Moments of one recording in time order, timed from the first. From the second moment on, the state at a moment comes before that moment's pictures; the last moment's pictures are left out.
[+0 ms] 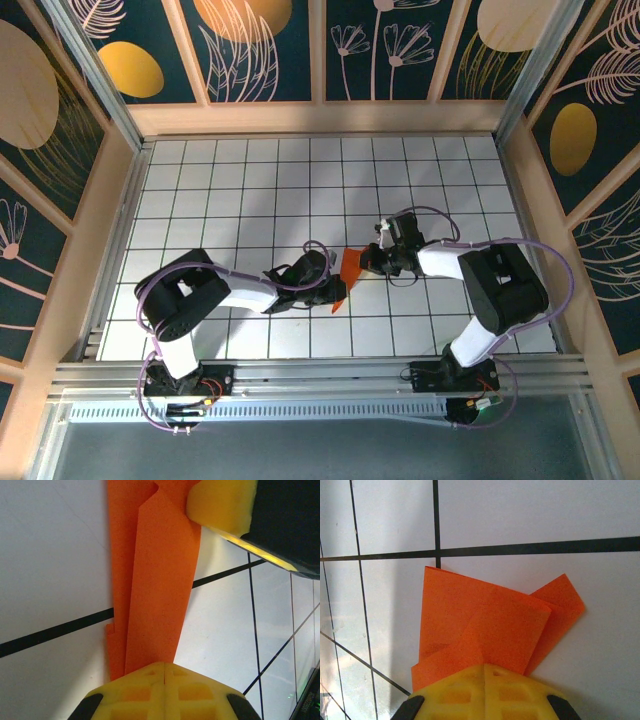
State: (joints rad) left arm -0.96 1.80 0.72 0.32 0.20 -0.99; right arm 0.41 1.64 0.66 -0.02 -0.46 0.57
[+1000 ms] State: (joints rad) left arm -0.97 1.81 0.77 0.25 0.16 -0.96; right arm 0.53 1.47 0.51 0.08 -0.45 0.62
